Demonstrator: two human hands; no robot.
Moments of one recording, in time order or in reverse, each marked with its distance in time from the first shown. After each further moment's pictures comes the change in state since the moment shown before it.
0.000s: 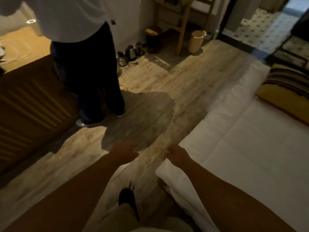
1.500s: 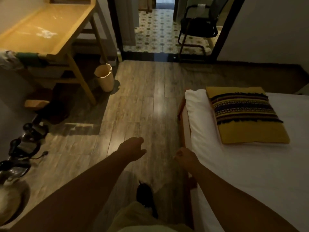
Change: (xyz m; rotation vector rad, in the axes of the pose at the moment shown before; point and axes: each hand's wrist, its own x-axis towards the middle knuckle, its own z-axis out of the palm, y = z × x) left_hand 0.740 0.399 -0.320 0.411 -0.134 0.636; right_hand 0.482 0.022 -0.517 0.616 0.413 0.563
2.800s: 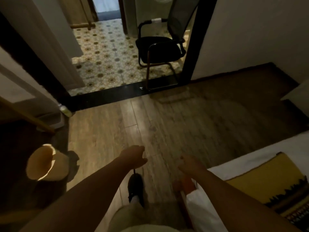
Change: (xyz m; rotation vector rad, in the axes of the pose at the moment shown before) left_hand 0.781 0.104 -0.315 0.225 -0.208 0.325; right_hand 0.597 -0.285 -0.377 0.042 0.113 0.134
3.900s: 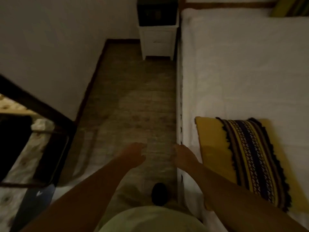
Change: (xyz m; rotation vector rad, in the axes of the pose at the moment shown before) left_hand 0.352 0.404 -0.130 0.588 -0.344 0.859; right_hand 0.109 0.171 -0.227 0.691 0.572 0.568
